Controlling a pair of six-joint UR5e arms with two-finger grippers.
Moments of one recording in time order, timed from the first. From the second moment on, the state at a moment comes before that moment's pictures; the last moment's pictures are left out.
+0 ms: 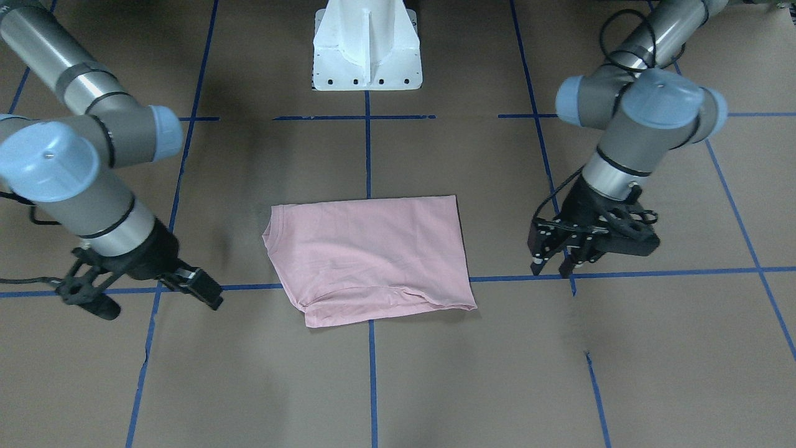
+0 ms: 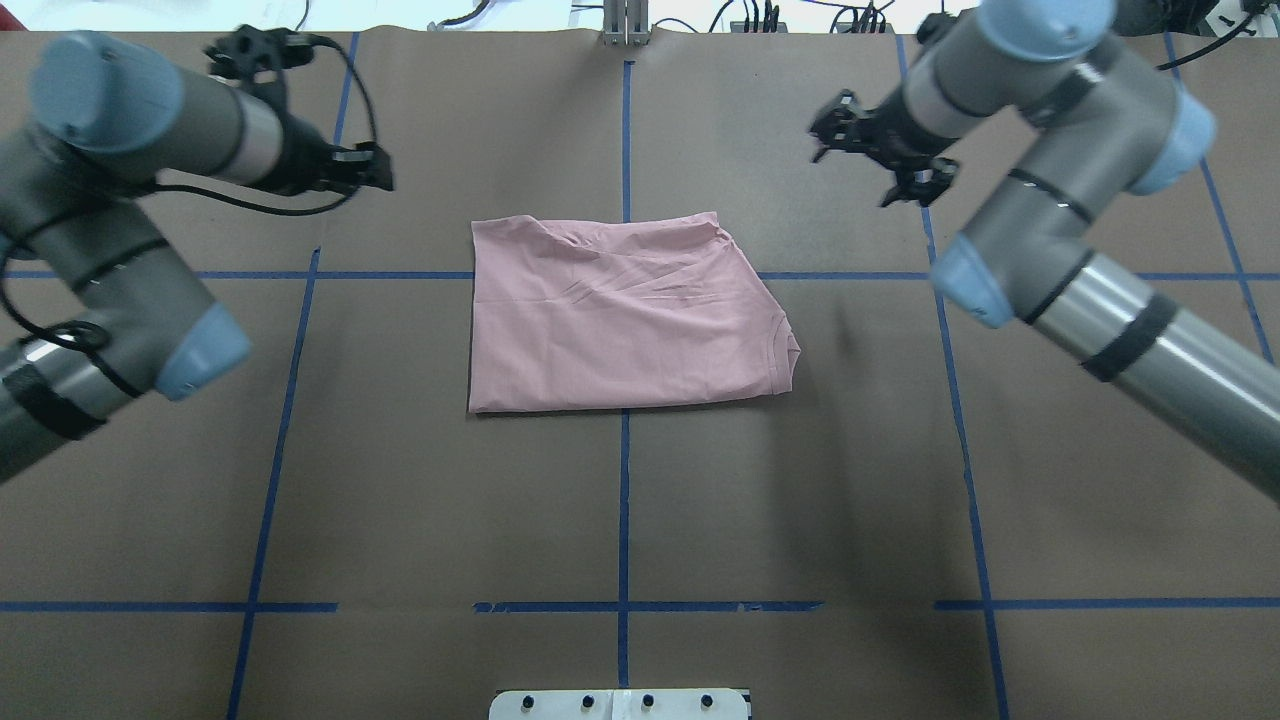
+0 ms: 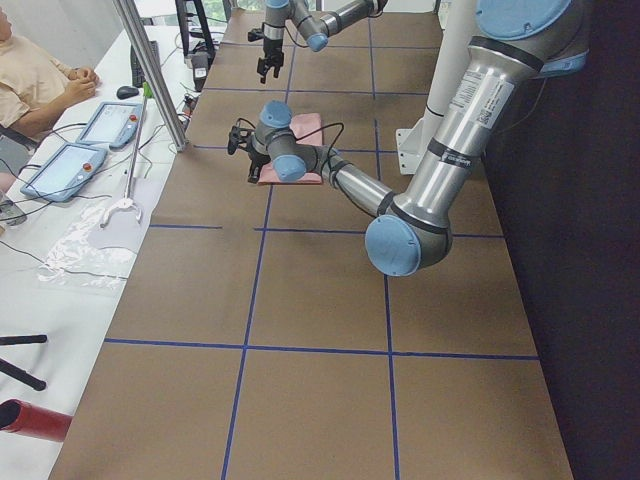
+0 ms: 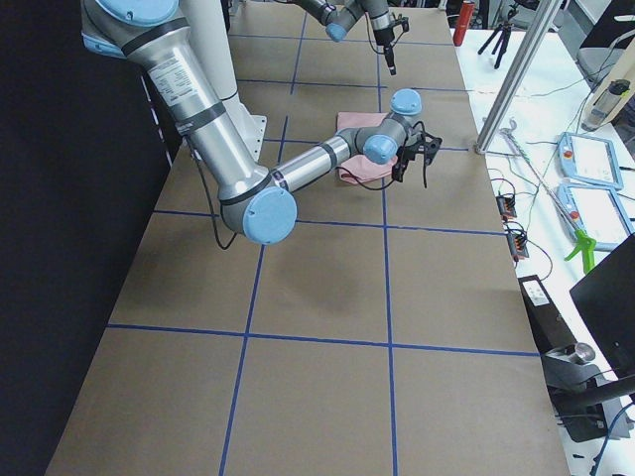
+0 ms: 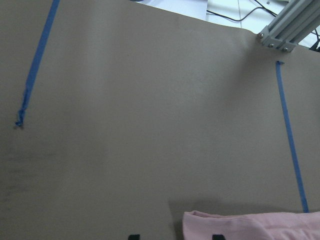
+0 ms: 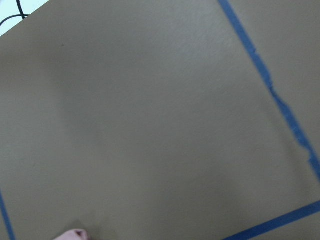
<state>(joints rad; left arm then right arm) -0.96 -1.98 -1.58 -2.15 -2.02 -0.91 0.99 -1.06 1.46 -1.18 2.15 1.29</state>
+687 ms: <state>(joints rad) -1.42 -1.73 -1.64 -2.05 -2.42 -0.24 1.33 -1.29 1.50 -1.48 2.21 0.28</state>
